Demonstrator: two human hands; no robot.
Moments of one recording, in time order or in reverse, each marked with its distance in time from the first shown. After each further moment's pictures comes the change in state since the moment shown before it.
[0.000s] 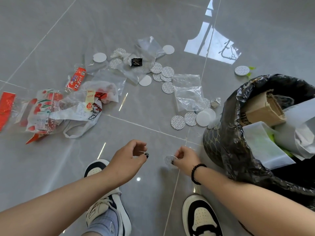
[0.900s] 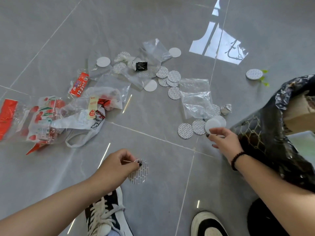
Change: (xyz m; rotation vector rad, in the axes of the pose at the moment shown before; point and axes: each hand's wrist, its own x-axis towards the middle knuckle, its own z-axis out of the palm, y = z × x) left_hand 0.016 -0.006 -0.034 -0.074 0.056 -0.159; right_hand 0.056 -0.011 -0.097 0.400 0.235 0.032
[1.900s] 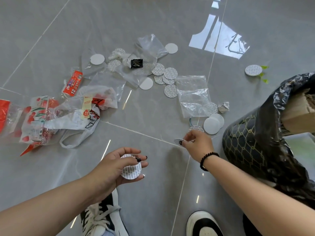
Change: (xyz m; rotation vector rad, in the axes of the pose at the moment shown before) left_hand -0.001 0.025 0.008 -0.630 -0.186 -0.265; right_hand -0.008 -0.003 0.057 -0.413 -0.067 -0.218
